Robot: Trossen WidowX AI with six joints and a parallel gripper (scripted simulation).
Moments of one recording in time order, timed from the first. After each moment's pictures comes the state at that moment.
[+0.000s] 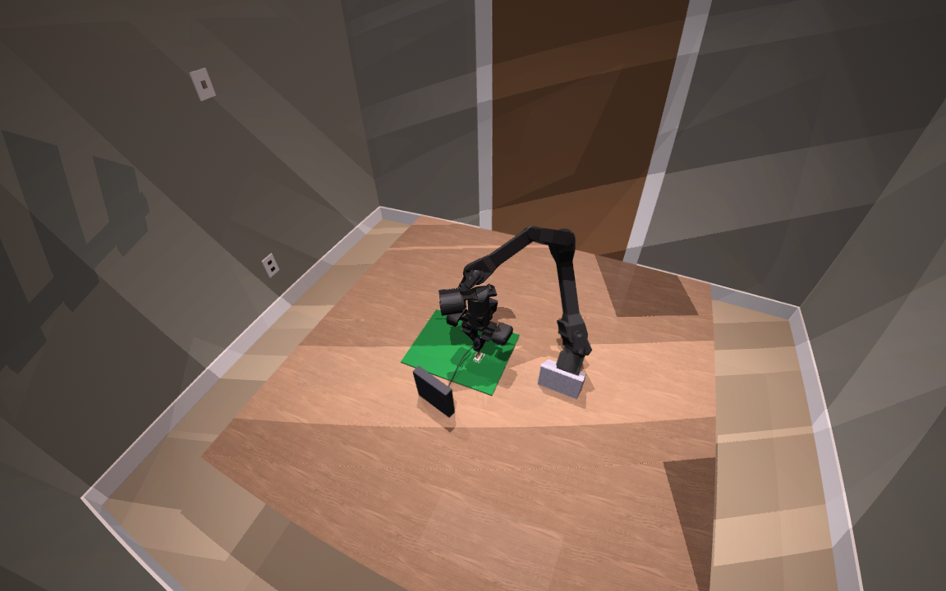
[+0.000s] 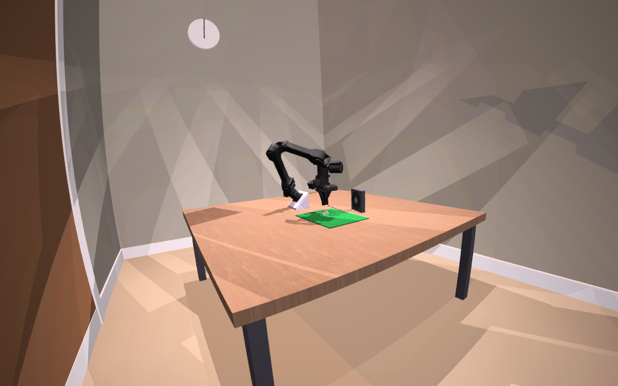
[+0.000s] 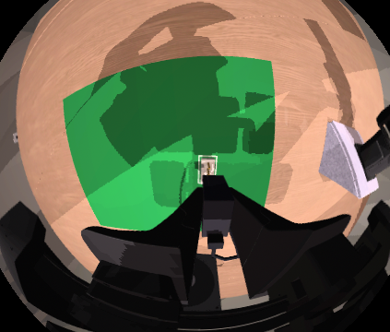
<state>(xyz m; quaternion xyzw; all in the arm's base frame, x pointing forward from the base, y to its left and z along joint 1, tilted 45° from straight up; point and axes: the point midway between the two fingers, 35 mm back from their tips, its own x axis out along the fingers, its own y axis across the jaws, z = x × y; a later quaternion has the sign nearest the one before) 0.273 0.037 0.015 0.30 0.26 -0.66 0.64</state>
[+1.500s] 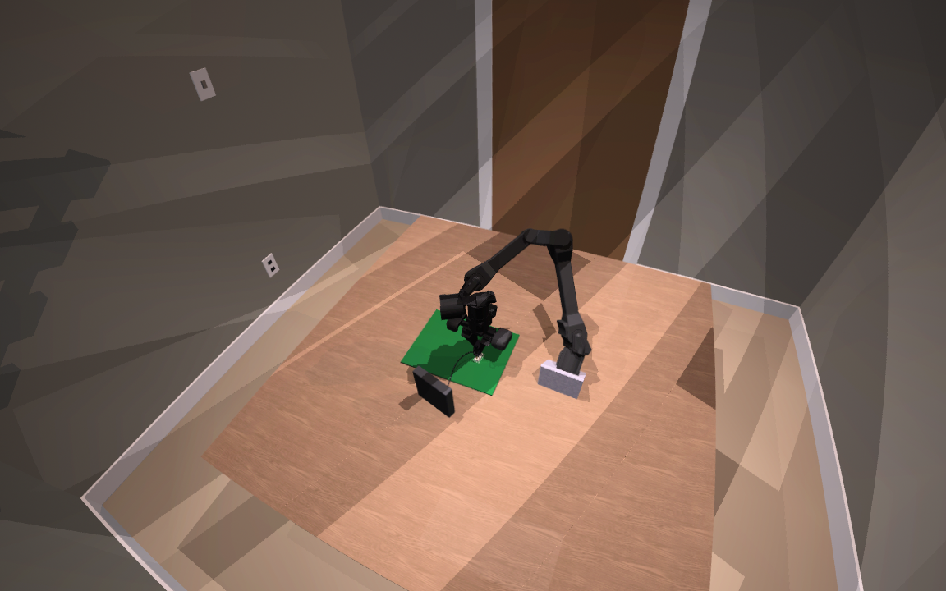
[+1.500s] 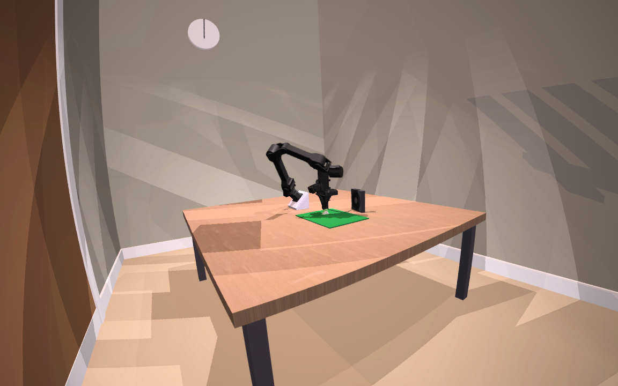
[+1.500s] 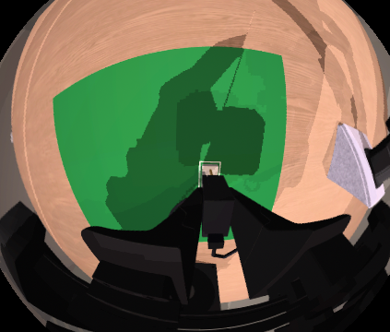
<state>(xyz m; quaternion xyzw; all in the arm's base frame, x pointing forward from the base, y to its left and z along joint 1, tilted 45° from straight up) 0.273 0.022 -0.001 0.29 0.26 -0.66 0.64</state>
